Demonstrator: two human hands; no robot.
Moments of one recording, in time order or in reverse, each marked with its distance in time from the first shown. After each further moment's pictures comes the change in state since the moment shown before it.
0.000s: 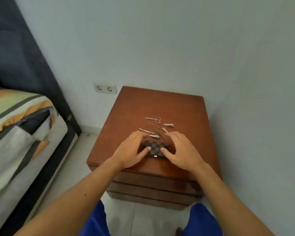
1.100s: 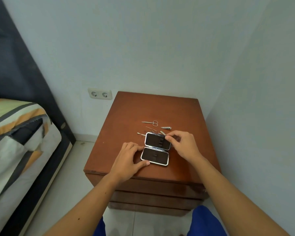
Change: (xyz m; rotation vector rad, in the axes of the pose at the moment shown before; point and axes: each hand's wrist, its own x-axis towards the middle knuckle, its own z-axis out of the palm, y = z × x) left_hand -0.024 -0.023 0.028 -0.095 0.063 -0.145; right_hand 0.031 0.018 0.009 0.360 0.180 0.254
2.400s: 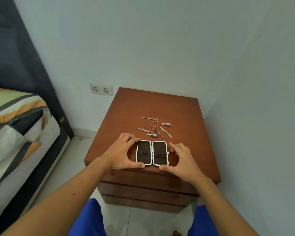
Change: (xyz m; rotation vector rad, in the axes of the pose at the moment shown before) left_hand 0.005 -0.008 -0.038 0.151 -0.287 0.033; right_hand -0.079 0.015 0.007 -0.154 -0.216 -0.005
